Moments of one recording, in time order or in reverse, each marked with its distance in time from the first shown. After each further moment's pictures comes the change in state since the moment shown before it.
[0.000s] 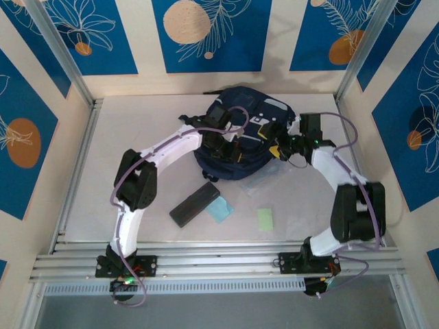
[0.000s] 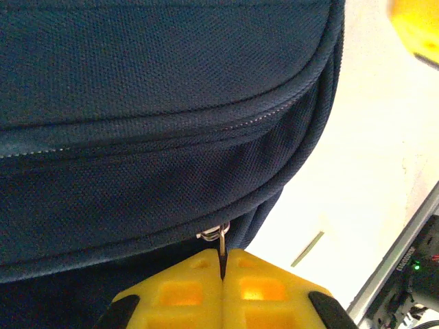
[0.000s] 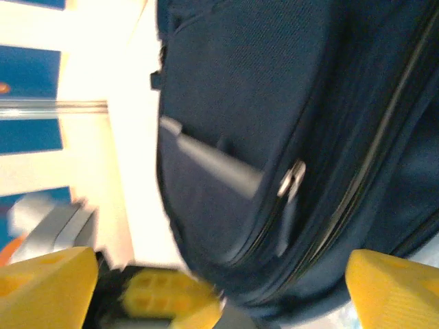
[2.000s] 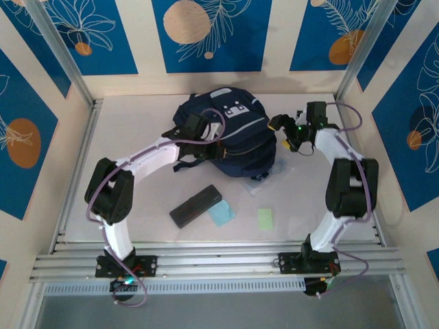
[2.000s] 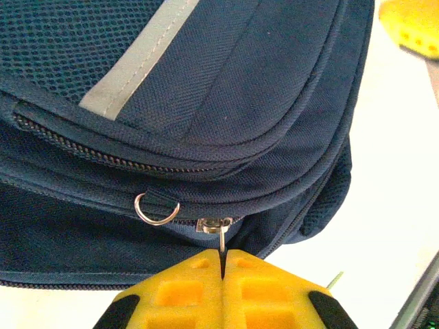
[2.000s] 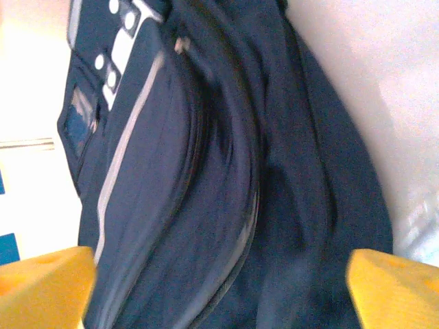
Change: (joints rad) left arm 0.086 -0.275 -0.435 0.400 -0.074 -0.118; right arm -0.106 0.233 0.229 -0.149 0.073 -0.148
